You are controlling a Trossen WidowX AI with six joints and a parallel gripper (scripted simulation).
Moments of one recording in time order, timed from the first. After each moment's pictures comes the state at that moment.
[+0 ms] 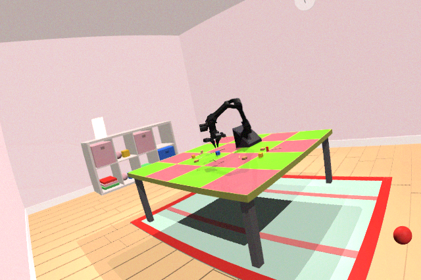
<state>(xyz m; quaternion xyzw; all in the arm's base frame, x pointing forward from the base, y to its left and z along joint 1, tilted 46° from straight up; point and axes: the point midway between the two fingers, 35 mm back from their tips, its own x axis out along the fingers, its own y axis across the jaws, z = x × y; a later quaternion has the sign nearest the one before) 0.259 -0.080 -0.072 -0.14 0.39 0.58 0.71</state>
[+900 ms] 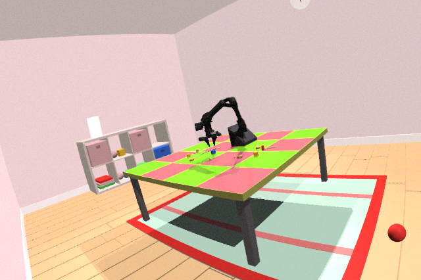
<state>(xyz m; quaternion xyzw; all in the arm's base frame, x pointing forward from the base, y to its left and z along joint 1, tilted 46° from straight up) 0.259 -0.080 -0.072 -0.14 0.39 0.58 0.71</state>
